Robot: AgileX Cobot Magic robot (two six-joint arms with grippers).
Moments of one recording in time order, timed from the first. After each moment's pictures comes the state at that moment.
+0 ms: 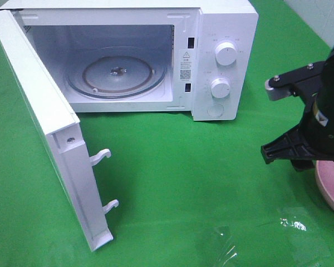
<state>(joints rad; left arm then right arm) 0.00 0.00 -0.51 -0.07 1.05 0.09 0.55 1.48 -0.78 -0.55 0.81 0.73</state>
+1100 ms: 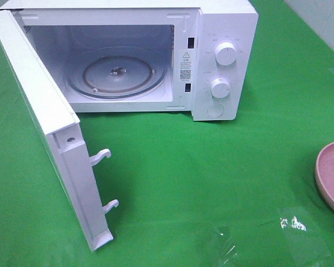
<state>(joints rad) 0.00 0.00 -0.51 -0.07 1.05 0.09 0.55 0.73 -0.73 -0.05 1.13 0.08</state>
